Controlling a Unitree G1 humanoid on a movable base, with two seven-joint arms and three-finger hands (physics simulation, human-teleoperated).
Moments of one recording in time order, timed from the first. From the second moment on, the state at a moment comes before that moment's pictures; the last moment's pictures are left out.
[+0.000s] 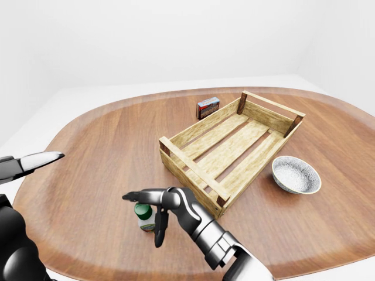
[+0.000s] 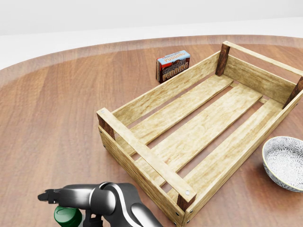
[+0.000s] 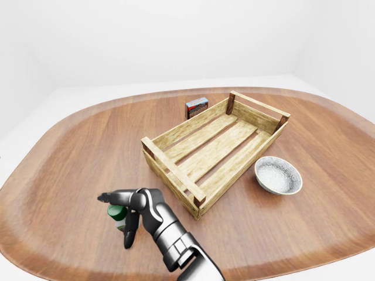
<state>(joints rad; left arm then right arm) -0.15 0.36 0.65 -0.70 -0.52 0.09 0.07 -0.53 0.35 0.41 0.64 -0.85 0.09 0.70</state>
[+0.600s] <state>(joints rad) -0.14 0.36 0.65 -0.70 -0.51 0.09 0.07 -0.58 0.35 0.39 0.52 -0.88 0.09 0.70</state>
